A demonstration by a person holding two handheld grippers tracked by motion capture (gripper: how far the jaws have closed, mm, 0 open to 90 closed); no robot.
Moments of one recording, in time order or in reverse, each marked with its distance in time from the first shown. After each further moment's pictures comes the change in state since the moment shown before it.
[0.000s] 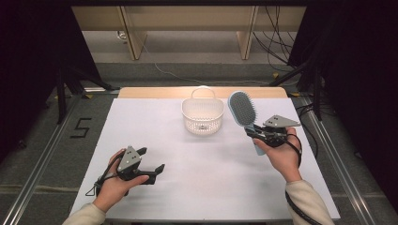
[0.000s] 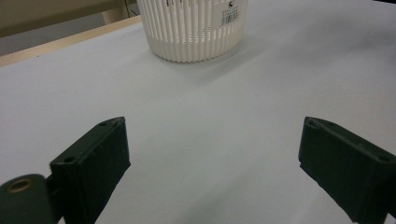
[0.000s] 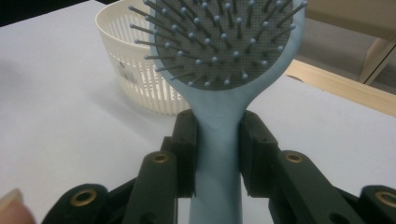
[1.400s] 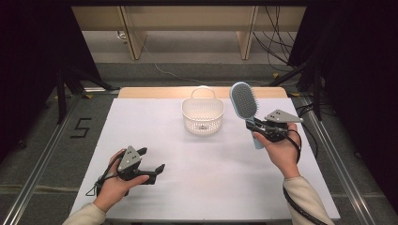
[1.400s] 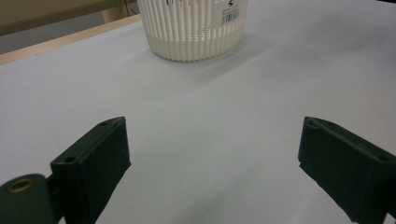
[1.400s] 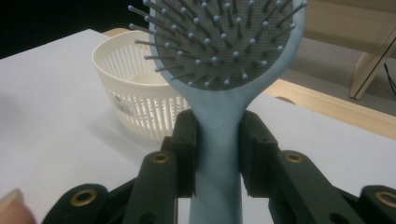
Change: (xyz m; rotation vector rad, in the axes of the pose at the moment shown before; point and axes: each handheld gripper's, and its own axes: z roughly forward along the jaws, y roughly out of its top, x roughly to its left) left arm 0.000 -0.001 0.001 0.001 0.000 -0.005; right arm -0.002 0.015 -0.001 -0.075 -0.024 0.034
